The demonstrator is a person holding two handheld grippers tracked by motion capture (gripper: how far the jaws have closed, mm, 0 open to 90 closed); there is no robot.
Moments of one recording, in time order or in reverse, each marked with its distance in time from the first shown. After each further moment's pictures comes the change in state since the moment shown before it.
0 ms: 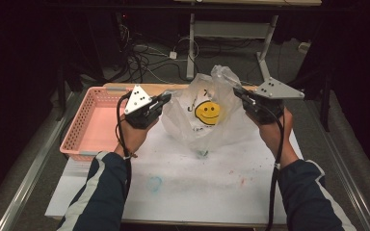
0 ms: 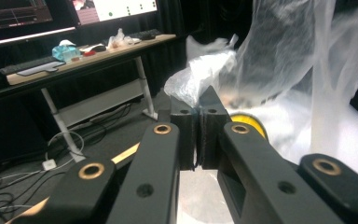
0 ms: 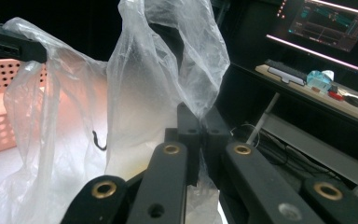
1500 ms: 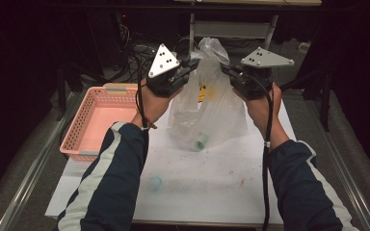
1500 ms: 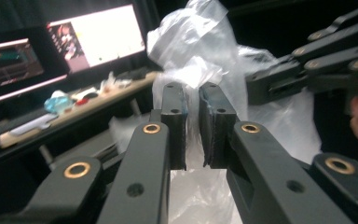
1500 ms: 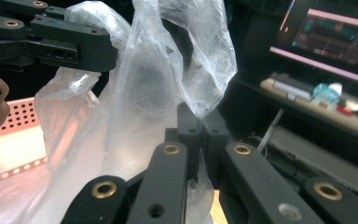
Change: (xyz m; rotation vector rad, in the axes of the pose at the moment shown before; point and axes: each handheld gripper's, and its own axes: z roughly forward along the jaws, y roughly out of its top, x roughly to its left) left arm -0.016 0.089 0.032 -0.072 -0.022 0.094; right arm 0.000 0.056 0.025 -0.013 0.010 0.032
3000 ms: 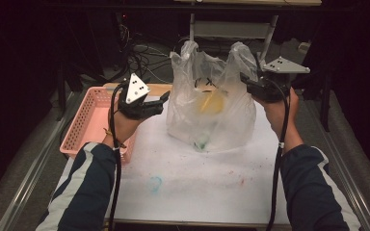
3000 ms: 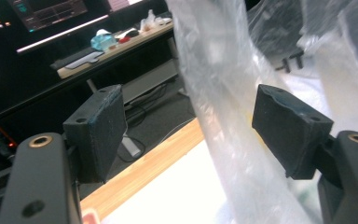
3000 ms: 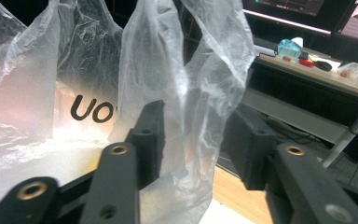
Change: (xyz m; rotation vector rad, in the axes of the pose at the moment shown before) left arm 0.022 -0.076 -0.055 0.207 0.167 0.029; right arm -0.052 -0.052 -0.005 0.079 -0.121 0.081
